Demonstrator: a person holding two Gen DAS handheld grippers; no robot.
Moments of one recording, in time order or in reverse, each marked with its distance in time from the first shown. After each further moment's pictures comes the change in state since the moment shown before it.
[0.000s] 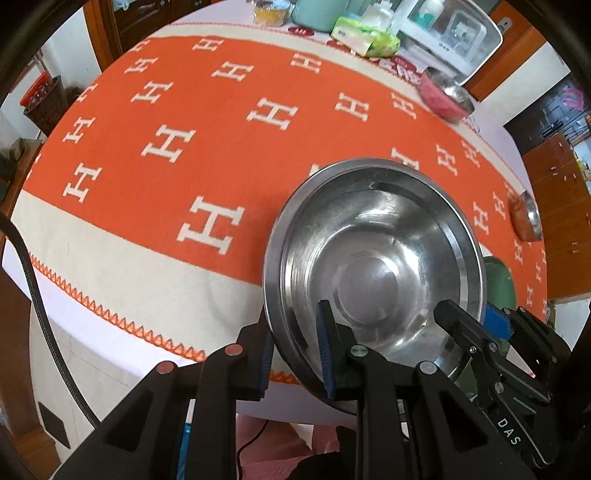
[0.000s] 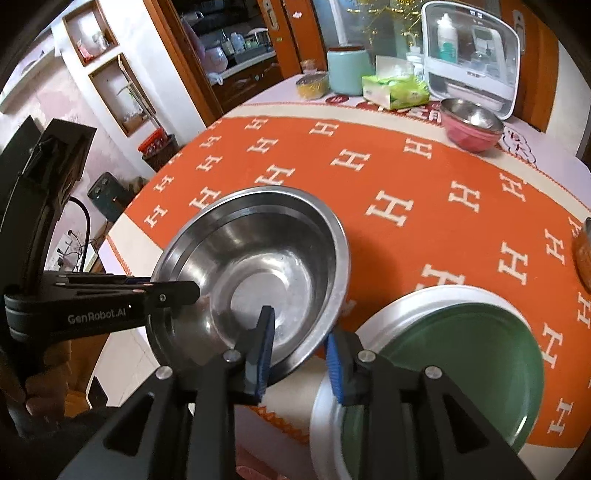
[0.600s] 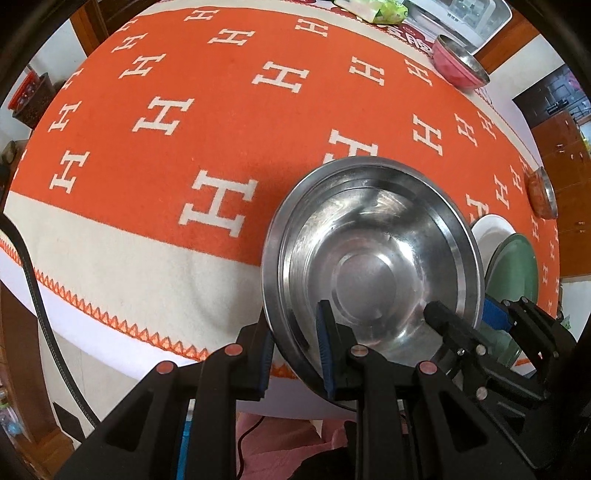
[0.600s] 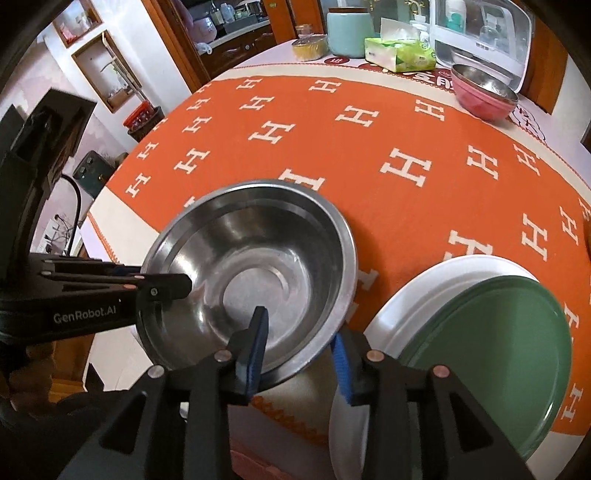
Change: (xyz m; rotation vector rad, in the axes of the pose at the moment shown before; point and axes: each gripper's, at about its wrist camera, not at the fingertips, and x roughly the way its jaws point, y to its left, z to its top) left arm 0.033 0.009 0.006 0.042 0.102 0.024; right arm 0.037 0.014 -0.009 -0.003 0.115 -0.042
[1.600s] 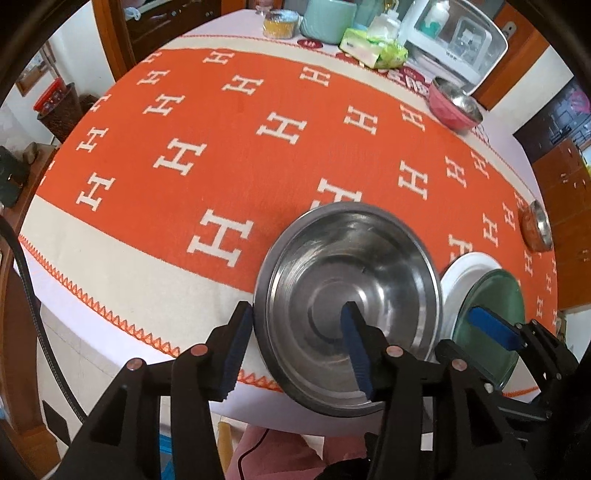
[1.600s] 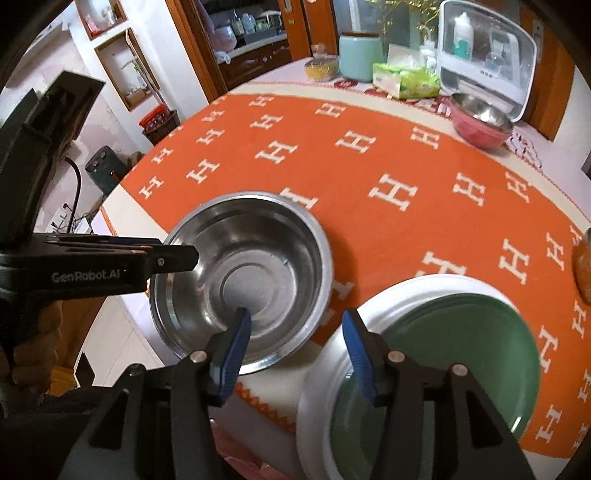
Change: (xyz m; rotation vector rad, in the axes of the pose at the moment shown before) left arm -0.039 -0.020 -0.007 -0.062 -0.175 0.032; right arm -0.041 -0.019 -0.005 -0.073 -0.097 0.016
